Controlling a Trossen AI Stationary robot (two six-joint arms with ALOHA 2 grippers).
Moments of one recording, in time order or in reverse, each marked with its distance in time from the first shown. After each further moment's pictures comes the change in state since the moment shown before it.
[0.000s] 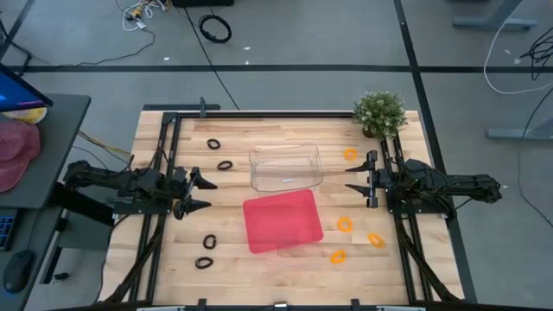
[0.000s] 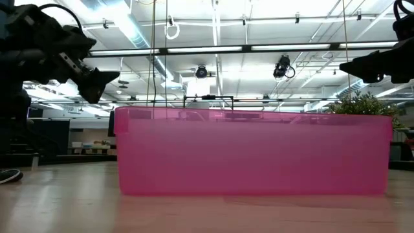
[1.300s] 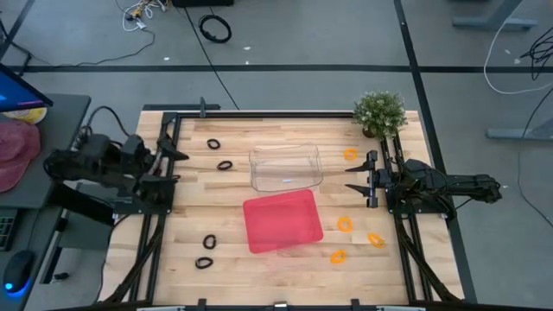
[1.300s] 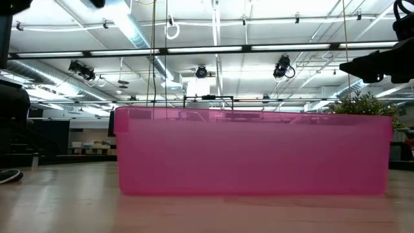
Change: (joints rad) left arm 0.000 0.337 0.759 -0.215 0.047 0.206; right arm 0.000 0.000 0.000 0.000 0.000 0.000
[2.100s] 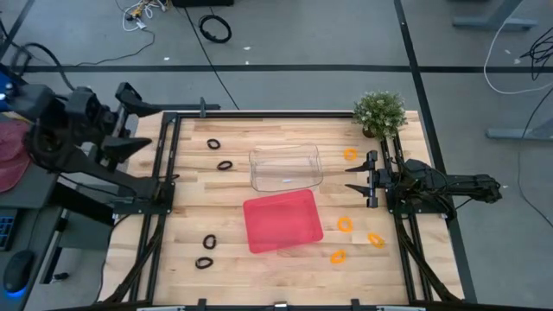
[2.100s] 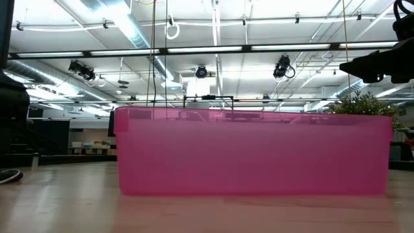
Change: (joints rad) left arm 0.000 0.469 0.885 -0.428 -0.110 0.177; right arm 0.000 0.000 0.000 0.000 0.000 0.000
